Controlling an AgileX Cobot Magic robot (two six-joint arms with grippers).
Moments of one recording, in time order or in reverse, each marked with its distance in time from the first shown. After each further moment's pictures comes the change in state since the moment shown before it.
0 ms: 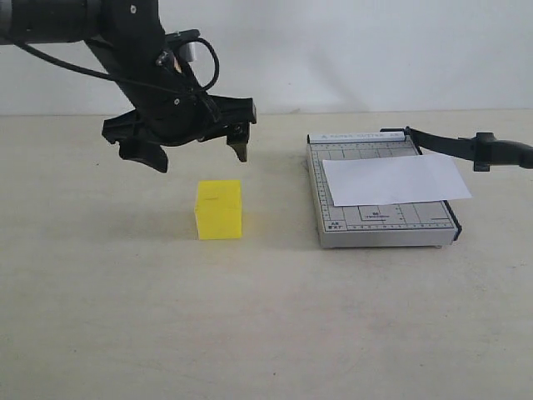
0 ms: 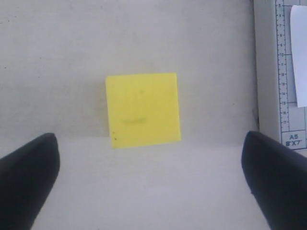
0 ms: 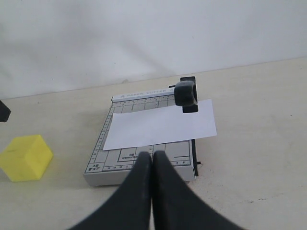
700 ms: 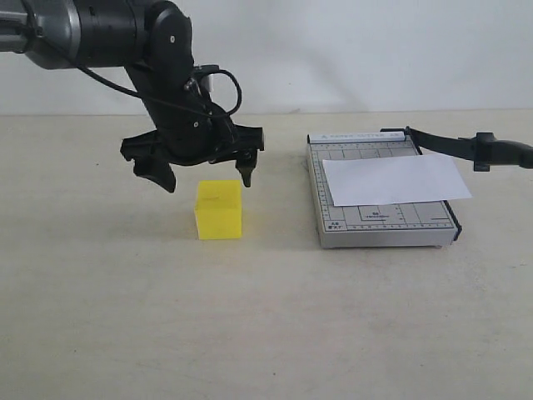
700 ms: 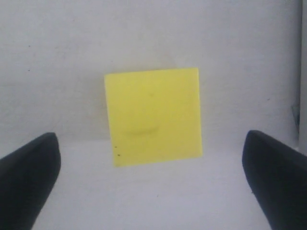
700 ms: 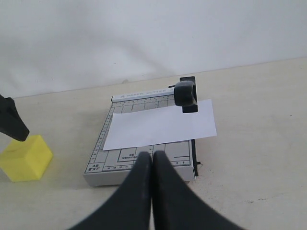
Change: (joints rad) left arm 0.000 0.152 -0.113 0.000 0.084 0.024; right arm 0.000 0.000 0.000 0.000 0.000 0.000
